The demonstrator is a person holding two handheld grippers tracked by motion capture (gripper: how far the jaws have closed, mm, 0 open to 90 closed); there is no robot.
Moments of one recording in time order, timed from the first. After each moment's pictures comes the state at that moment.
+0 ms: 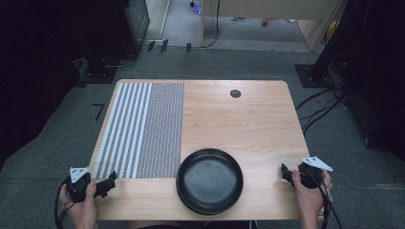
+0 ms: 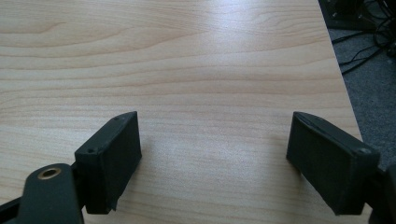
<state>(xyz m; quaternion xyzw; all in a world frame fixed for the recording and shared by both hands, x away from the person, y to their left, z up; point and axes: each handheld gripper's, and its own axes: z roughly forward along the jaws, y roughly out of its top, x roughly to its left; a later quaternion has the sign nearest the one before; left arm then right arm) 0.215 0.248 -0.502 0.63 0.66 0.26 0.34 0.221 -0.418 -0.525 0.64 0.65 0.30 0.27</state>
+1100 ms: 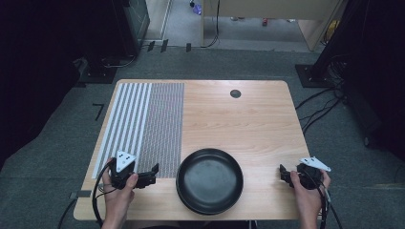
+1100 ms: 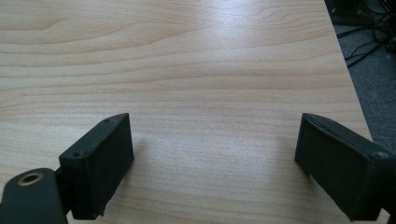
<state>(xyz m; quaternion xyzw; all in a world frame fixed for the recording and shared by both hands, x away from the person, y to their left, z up) 0.229 0.123 -0.452 0.73 0.51 0.22 0.40 0.220 -0.413 -0.525 0.65 0.65 0.29 0.27</state>
